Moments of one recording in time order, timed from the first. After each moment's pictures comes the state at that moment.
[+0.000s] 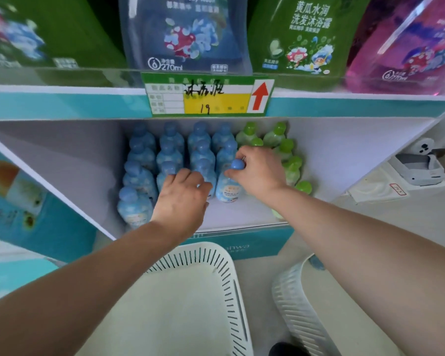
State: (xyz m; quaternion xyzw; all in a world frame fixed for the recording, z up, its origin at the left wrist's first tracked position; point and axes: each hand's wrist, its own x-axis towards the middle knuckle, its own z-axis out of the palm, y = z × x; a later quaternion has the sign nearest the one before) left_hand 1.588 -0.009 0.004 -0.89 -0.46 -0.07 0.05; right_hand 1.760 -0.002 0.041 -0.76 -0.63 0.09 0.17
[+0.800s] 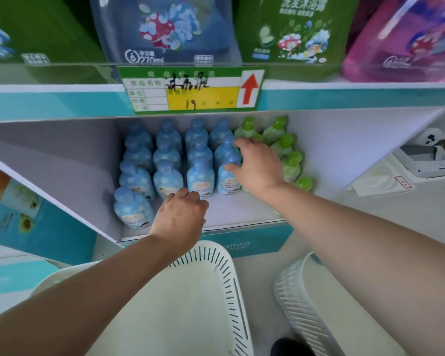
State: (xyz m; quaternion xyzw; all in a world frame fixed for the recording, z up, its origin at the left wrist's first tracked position) left_hand 1.589 -0.028 -0.010 -0.89 -0.45 0.01 -0.04; right_hand 1.765 0.003 0.035 -0.74 -0.65 0.05 0.13
